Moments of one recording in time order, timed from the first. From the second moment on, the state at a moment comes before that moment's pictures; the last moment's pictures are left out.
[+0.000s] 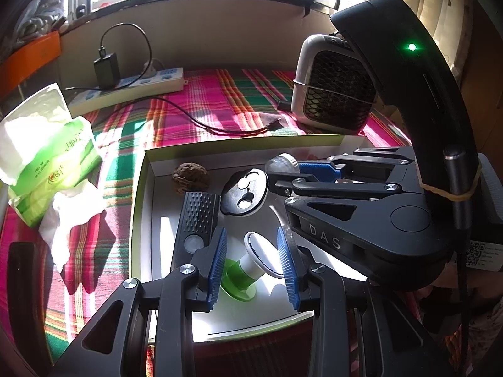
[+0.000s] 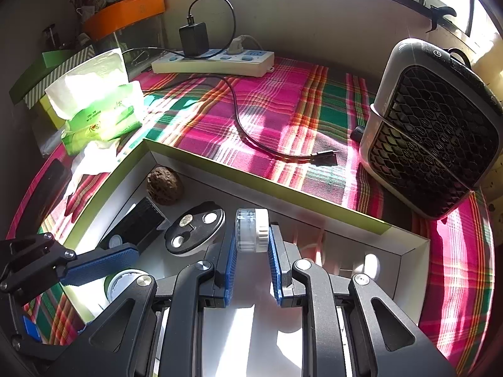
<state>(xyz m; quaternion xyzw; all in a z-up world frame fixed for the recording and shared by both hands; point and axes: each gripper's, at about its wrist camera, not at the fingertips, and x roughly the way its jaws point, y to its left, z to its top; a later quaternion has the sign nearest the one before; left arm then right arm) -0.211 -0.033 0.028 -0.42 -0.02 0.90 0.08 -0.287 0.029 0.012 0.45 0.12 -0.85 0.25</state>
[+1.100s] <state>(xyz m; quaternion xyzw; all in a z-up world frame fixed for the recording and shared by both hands) -0.211 -0.033 0.025 -0.43 -0.03 0.90 0.07 -0.287 0.029 0.011 0.44 0.12 -0.85 0.24</state>
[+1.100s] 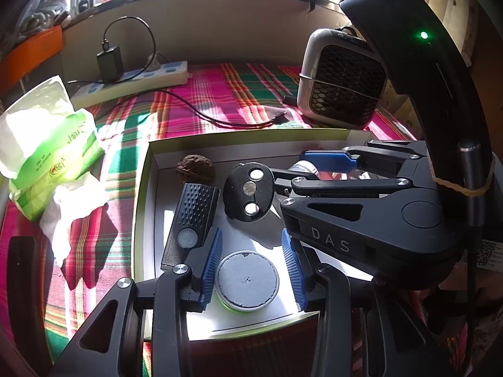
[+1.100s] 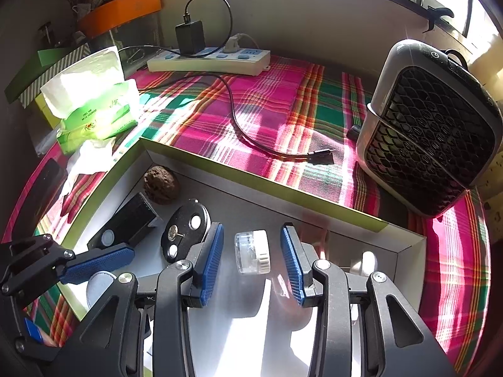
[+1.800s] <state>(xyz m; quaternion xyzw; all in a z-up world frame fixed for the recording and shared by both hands) -0.198 -0.041 0.031 -0.42 -0.03 0.90 0.07 -0.273 0.033 0.023 0.43 0.11 -0.86 0.23</state>
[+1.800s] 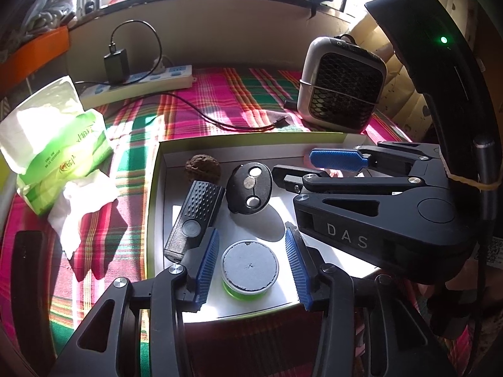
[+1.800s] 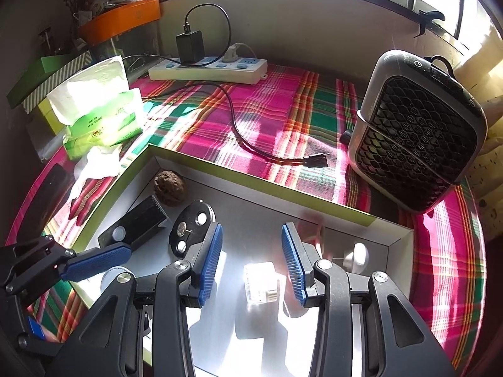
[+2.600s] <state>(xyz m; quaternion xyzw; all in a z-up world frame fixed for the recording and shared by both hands) -0.162 -0.046 0.047 -0.40 -0.03 0.91 0.06 -0.231 0.049 0.045 0.41 0.09 -0.88 0.22</state>
